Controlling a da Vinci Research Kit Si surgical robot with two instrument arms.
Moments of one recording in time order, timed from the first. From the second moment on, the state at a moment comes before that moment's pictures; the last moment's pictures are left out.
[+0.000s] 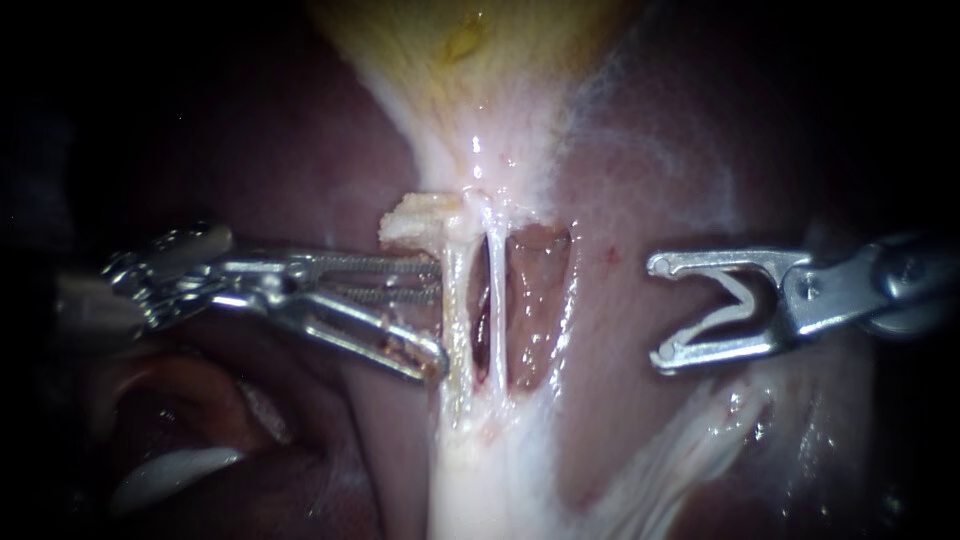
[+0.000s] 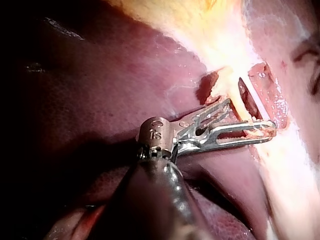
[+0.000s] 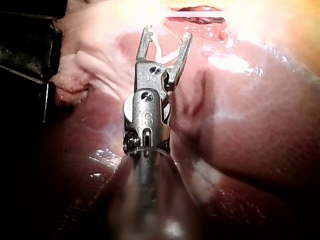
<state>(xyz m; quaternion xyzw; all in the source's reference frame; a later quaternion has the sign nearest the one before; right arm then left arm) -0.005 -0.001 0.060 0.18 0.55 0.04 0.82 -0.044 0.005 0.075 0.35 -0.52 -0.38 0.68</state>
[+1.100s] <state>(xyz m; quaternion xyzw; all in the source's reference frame) -0.005 -0.001 0.060 0.18 0.55 0.04 0.82 -0.040 0.011 0.073 0.31 -0.53 -0.39 0.69</state>
